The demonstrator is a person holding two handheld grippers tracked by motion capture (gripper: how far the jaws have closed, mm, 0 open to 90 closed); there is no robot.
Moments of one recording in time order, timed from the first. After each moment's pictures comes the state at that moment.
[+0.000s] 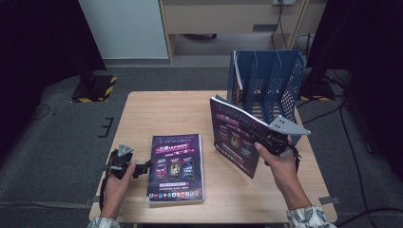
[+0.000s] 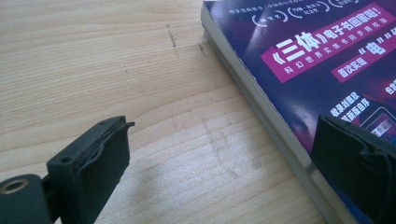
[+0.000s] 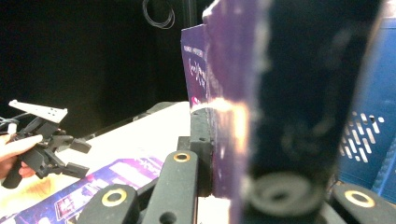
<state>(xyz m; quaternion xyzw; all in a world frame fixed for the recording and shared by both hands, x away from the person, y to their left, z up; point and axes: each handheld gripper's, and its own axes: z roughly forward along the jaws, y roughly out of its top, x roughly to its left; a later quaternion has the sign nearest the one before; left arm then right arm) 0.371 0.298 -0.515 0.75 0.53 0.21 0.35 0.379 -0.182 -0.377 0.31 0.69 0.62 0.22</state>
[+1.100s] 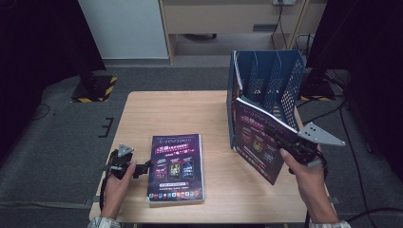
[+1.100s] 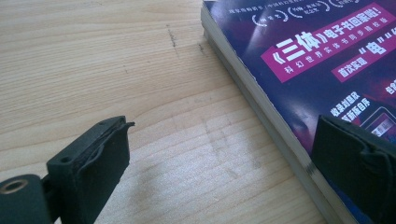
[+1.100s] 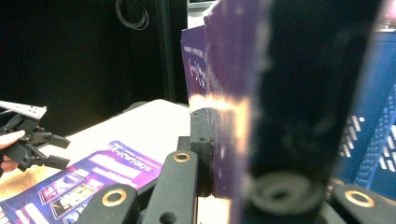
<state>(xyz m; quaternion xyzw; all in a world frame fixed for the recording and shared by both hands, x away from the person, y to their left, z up) 0.371 0.298 -0.516 0.75 0.53 0.21 0.35 0.345 -0.237 -0.361 0.34 0.68 0.60 0.26</state>
